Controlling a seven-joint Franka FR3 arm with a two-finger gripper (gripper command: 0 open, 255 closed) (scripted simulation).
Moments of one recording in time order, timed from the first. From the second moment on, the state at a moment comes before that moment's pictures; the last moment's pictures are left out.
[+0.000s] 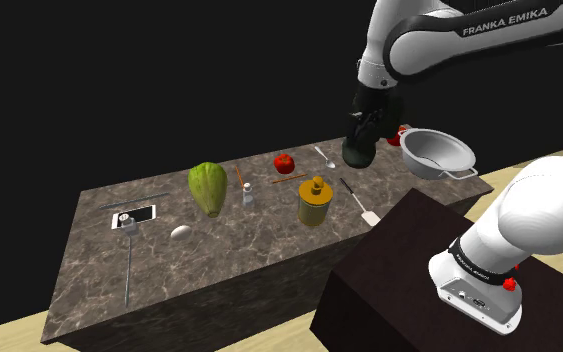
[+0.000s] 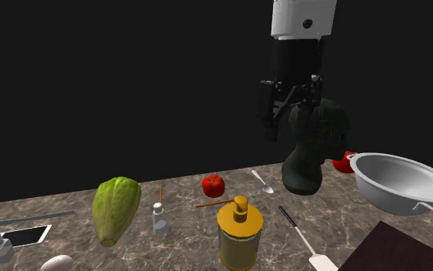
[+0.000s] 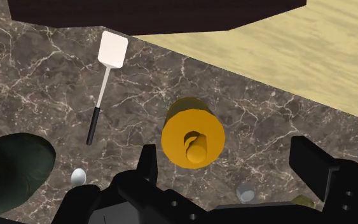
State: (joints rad) arm 0.00 -0.51 0.11 -2.53 0.07 2.00 0.06
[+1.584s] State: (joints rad) arm -0.03 0.26 0.12 -2.41 -0.03 2.64 0.17
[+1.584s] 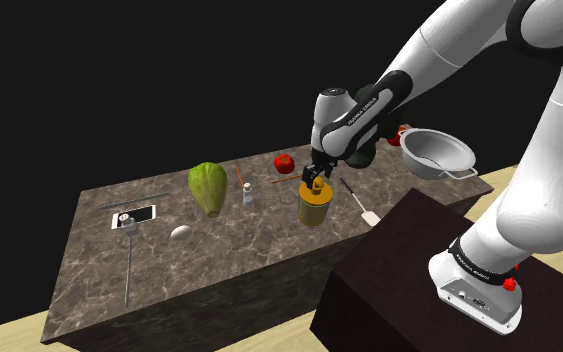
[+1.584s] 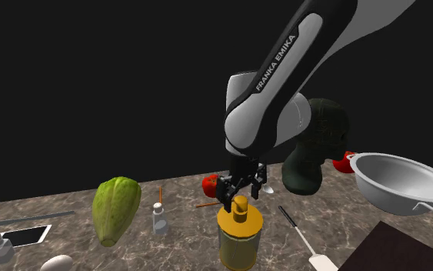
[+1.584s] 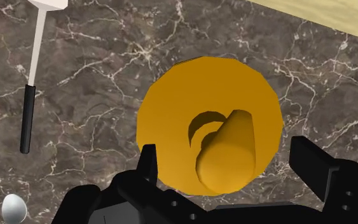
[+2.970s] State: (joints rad) arm -0.03 0.28 0.12 -2.41 -0.03 2.65 0.17
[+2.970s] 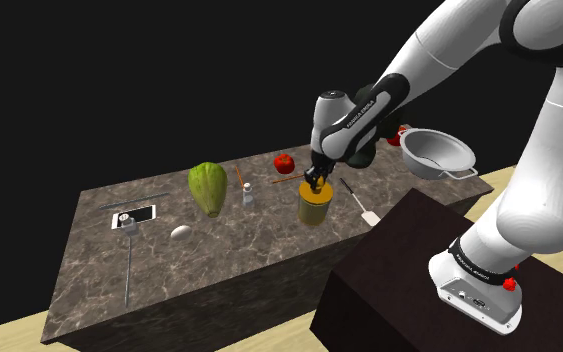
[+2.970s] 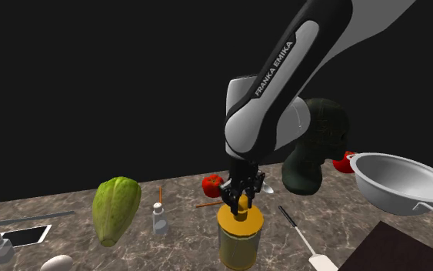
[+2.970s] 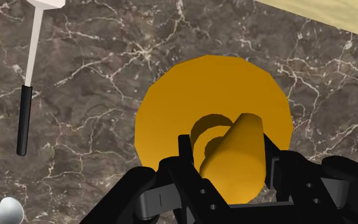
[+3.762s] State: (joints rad) arm -0.03 0.12 0.13 -2.41 0.00 2.50 0.15
